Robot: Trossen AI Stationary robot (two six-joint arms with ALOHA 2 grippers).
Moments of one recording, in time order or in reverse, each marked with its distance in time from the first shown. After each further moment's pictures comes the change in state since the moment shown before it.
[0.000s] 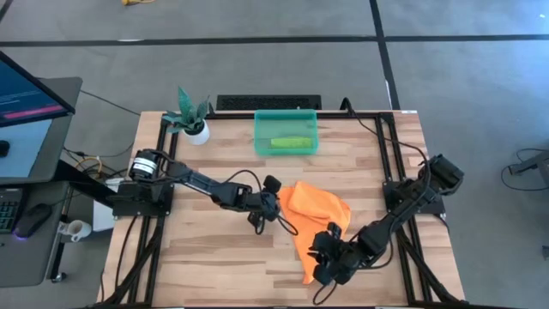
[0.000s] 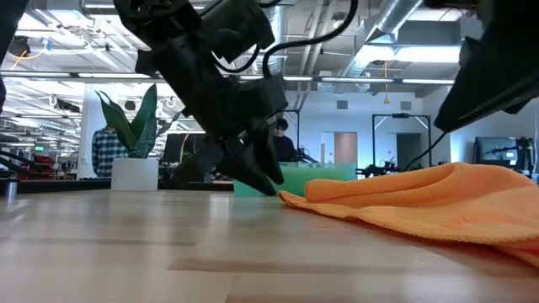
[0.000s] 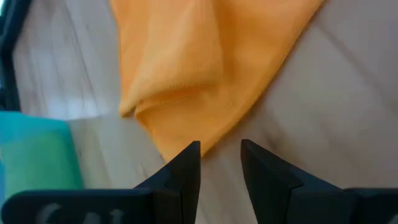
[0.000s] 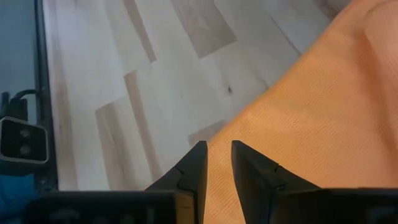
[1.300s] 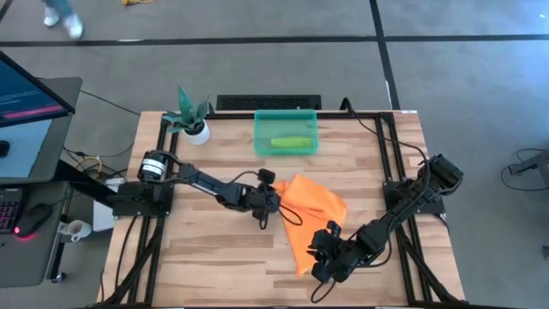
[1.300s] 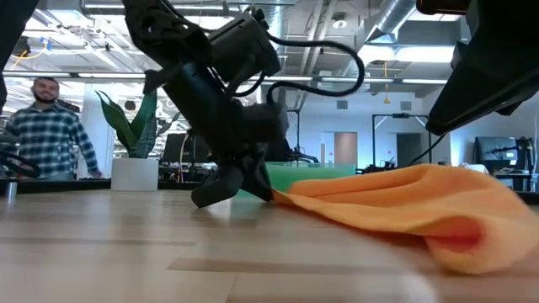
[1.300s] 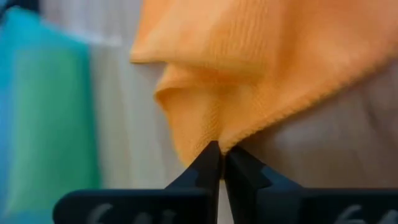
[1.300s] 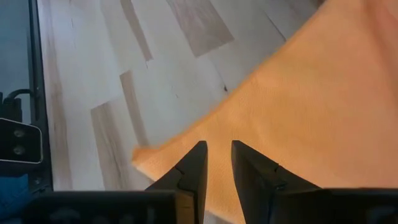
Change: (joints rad) left arm 0.016 0.103 0.005 -0.037 -0.198 -0.230; right arm -0.011 0.000 -0.001 -0.008 -0.003 0.001
